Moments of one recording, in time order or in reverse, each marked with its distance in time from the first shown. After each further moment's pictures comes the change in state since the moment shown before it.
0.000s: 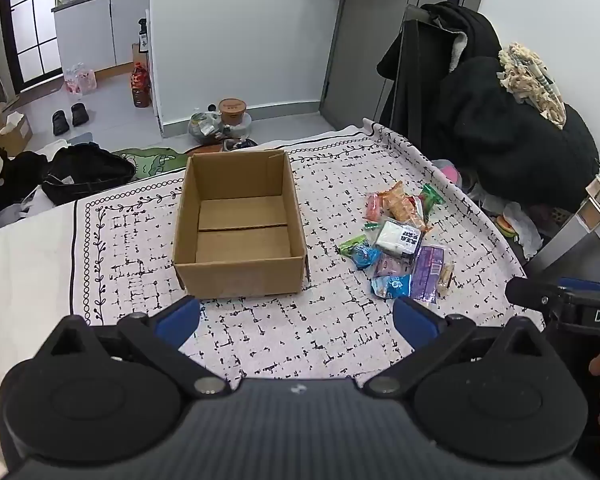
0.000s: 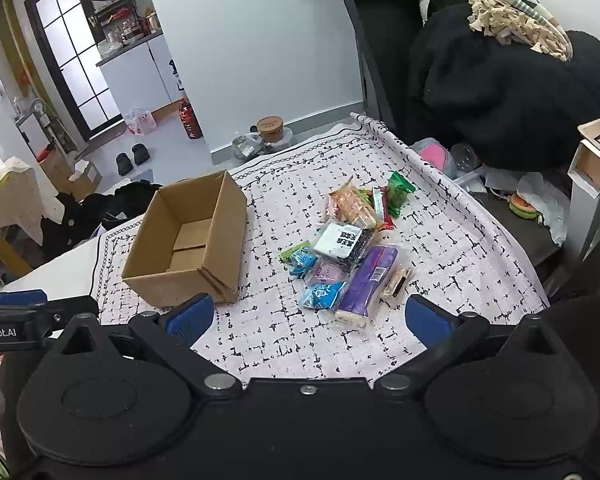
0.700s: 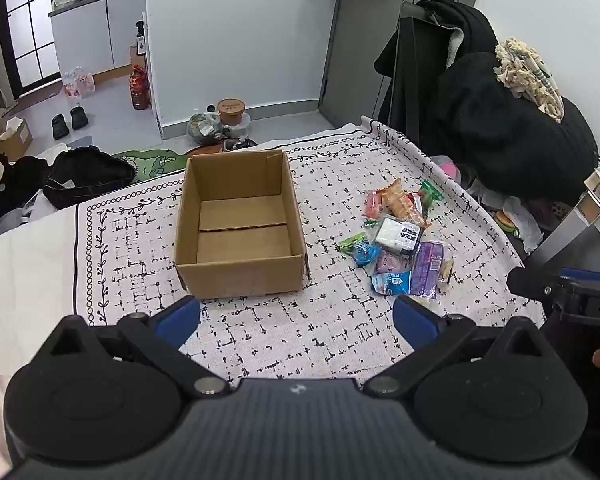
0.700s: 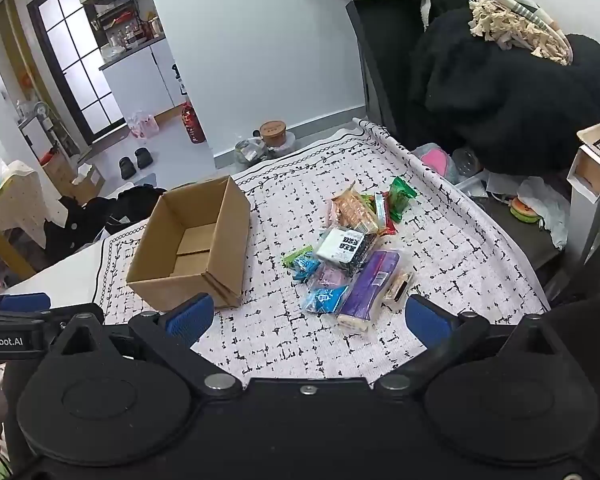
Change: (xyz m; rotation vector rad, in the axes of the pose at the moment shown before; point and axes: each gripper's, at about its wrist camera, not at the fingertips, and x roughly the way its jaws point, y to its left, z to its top) left arm -0.003 -0.001 0.000 0.027 0.003 0.001; right arm -0.004 0.001 0.000 -0.003 -0.022 0.010
